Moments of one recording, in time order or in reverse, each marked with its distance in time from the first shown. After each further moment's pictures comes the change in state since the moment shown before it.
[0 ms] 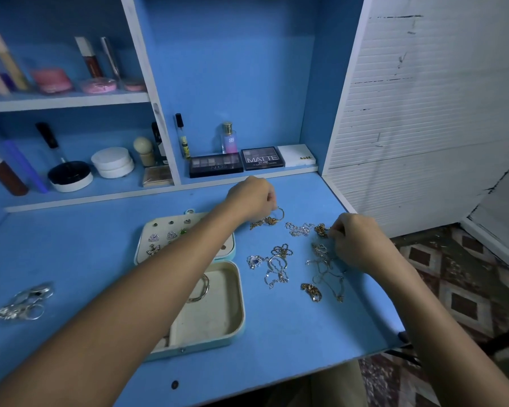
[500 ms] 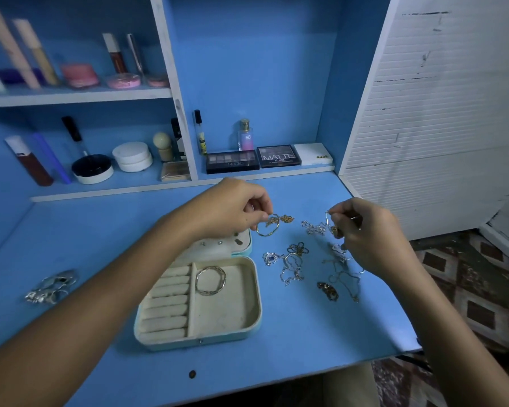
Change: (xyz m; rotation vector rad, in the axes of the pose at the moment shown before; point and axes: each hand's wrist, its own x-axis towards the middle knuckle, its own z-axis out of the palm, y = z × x) left_hand -0.099 -0.016 -0.060 -0.218 -0.057 0.139; right_hand -0.025 -0.027 -0.007 0.515 0.173 -0.114
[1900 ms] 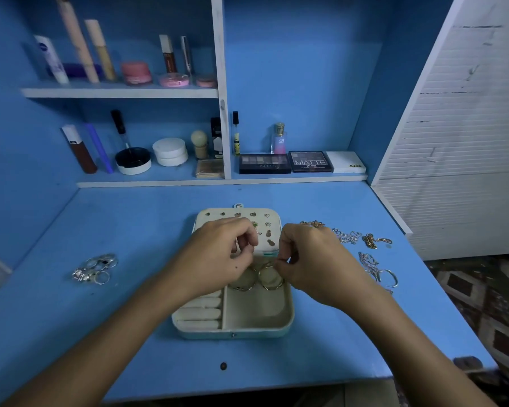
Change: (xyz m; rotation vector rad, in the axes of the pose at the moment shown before) left_hand -0.088 -0.042 0.023 0.034 0.323 0.001; right_hand -0.032 -0.071 0.074 -0.288 -0.374 -0.367
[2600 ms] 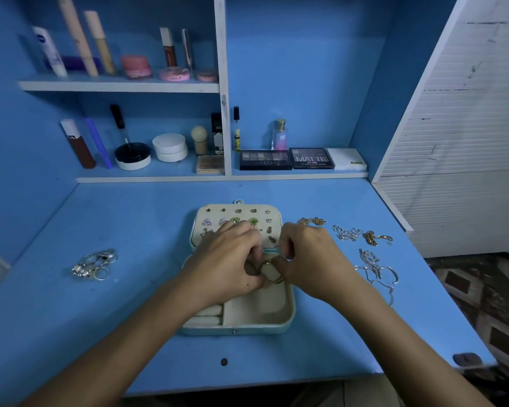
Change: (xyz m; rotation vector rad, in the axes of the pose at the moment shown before) left_hand -0.003 0.008 0.016 0.242 -0.141 -0.032; right_hand 0.012 0.011 0.021 -0.005 0.020 0.029
